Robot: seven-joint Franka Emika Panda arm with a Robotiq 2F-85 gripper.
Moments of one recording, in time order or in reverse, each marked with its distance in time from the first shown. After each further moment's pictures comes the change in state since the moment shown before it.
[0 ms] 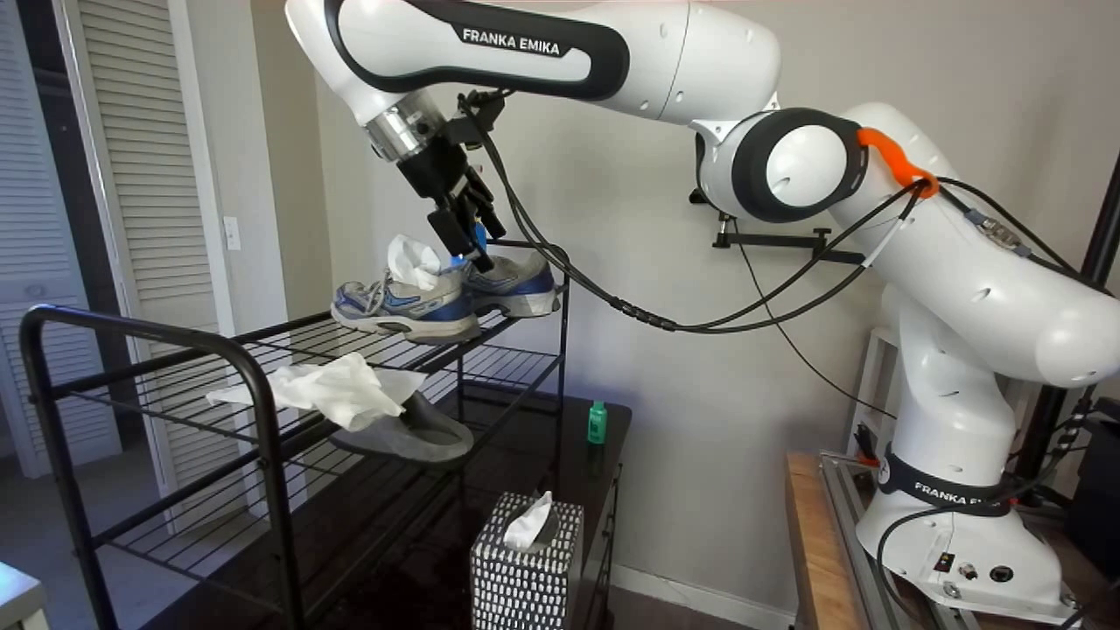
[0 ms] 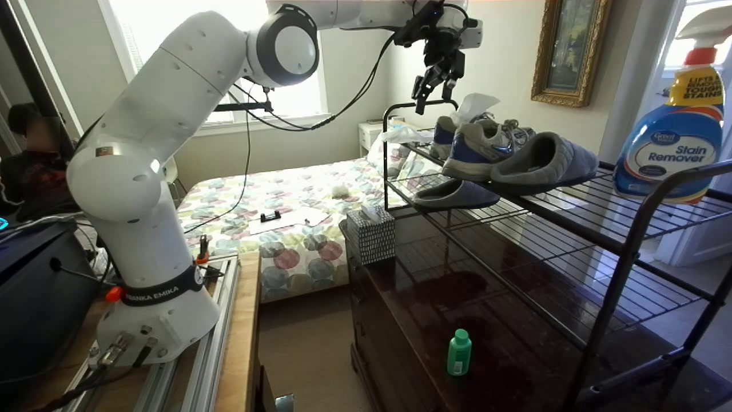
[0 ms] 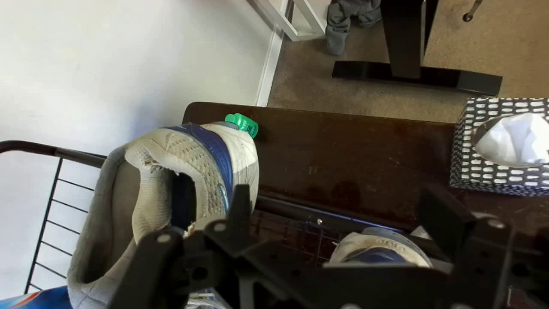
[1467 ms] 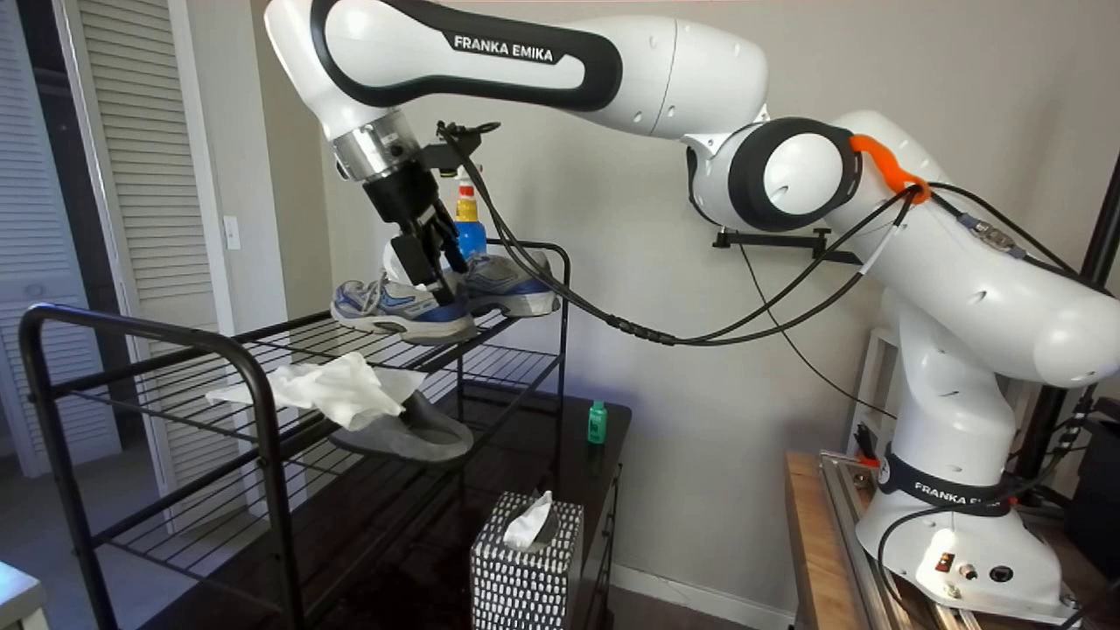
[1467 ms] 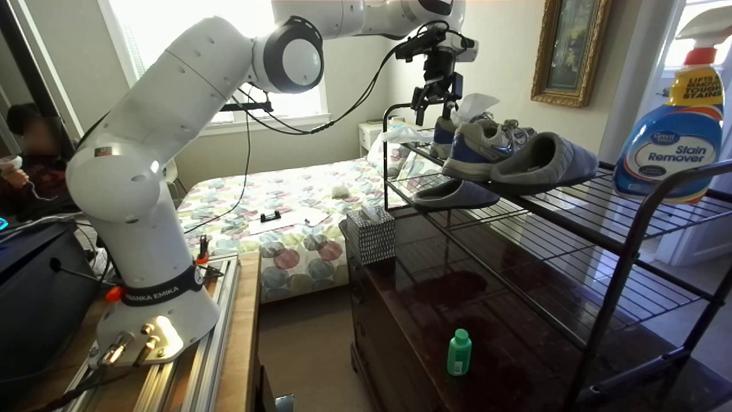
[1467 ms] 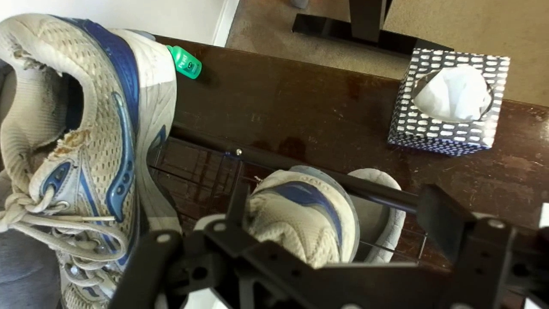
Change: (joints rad) arm -0.012 0.042 0.069 0.000 0.094 0.148 -0.004
